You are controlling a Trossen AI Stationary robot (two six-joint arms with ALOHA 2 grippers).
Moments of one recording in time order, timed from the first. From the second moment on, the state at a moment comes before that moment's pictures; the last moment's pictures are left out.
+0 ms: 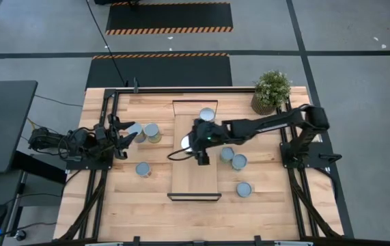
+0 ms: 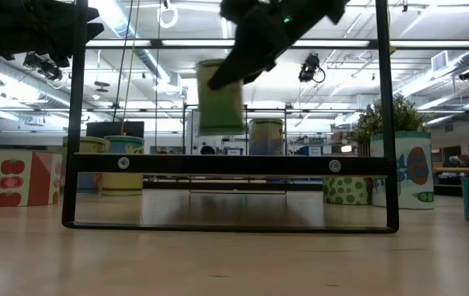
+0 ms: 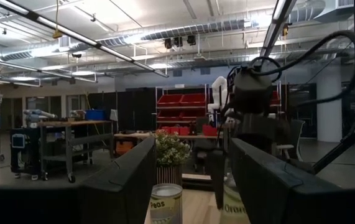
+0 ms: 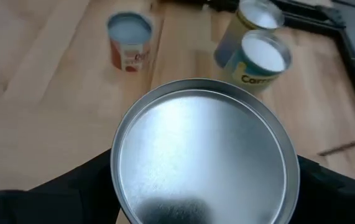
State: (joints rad) left arm -0.22 0.01 0.01 0.44 -0.52 0.20; right arm 0.02 1.76 1.30 -0.21 0.08 -0.19
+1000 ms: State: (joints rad) left arm -0.22 0.01 0.01 0.44 -0.53 0.20; right arm -0.03 1.88 1.36 -0.23 0.07 -0.23
